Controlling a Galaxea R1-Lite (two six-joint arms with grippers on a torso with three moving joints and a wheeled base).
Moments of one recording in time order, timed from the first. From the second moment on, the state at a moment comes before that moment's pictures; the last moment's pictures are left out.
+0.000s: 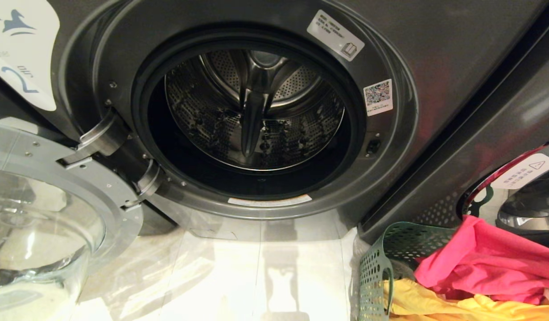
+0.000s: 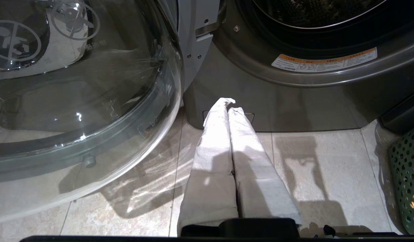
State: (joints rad) left arm 0.01 0.00 0.00 -0.11 0.00 0.04; right arm -0.17 0.70 -0.36 0.04 0.16 -0.23
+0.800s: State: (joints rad) left arm 0.01 0.00 0.00 -0.11 0.00 0.04; right arm -0.13 0.68 -0.42 0.03 0.14 -0.16
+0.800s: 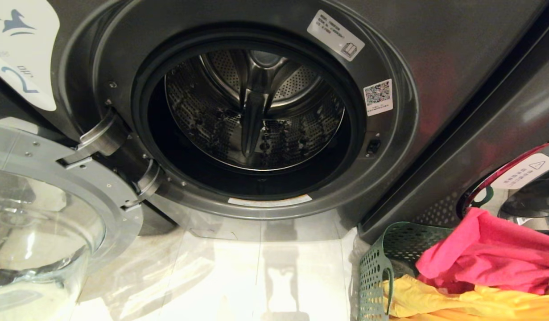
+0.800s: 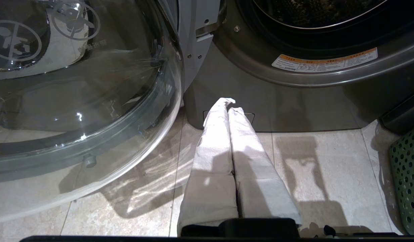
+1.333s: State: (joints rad) left arm 0.01 0.00 0.00 -0.11 0.00 0.04; right arm 0.11 0.75 -0.67 0.10 0.14 -0.13
